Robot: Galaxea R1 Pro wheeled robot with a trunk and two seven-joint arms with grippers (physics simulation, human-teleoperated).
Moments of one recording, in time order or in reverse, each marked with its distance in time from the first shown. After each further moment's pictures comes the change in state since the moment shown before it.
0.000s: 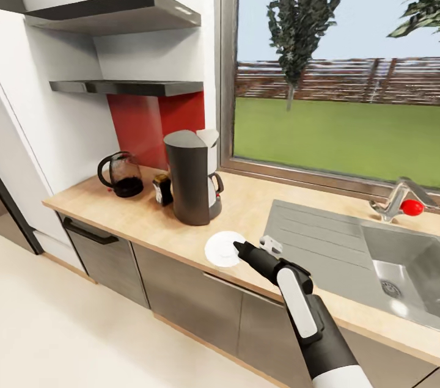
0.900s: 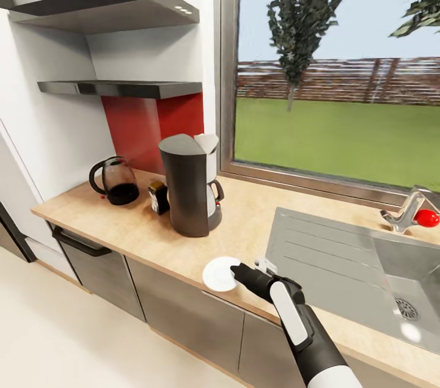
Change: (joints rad) left arm 0.000 0.001 0.002 0.000 0.000 -0.002 0.000; right arm 0.000 0.008 0.001 0.205 0.002 -0.002 -0.005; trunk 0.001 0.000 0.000
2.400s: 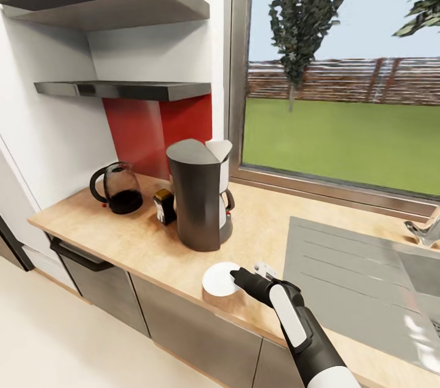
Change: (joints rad) left arm 0.000 -0.001 0.002 0.000 -0.001 0.000 0.000; right arm 0.000 0.000 -0.003 0.041 -0.003 -0.001 0.000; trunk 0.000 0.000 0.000
